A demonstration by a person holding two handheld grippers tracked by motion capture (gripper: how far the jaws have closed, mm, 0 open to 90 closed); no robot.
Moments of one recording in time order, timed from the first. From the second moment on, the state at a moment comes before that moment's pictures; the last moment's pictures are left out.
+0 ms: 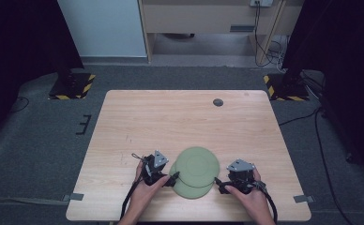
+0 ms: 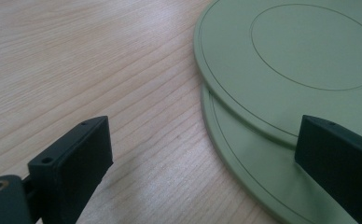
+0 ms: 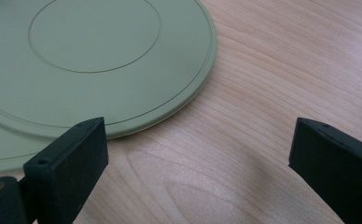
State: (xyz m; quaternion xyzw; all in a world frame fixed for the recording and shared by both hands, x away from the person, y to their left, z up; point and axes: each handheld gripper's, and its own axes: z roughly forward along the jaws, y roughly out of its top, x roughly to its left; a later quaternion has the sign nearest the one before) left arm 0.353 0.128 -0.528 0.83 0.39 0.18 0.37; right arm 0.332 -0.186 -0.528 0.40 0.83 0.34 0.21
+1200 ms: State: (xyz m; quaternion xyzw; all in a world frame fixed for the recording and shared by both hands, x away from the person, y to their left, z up) left arm 0.358 0.122 -0.530 0.82 0.40 0.17 0.38; right arm 0.335 -0.181 -0.530 0.40 0.82 0.33 0.22
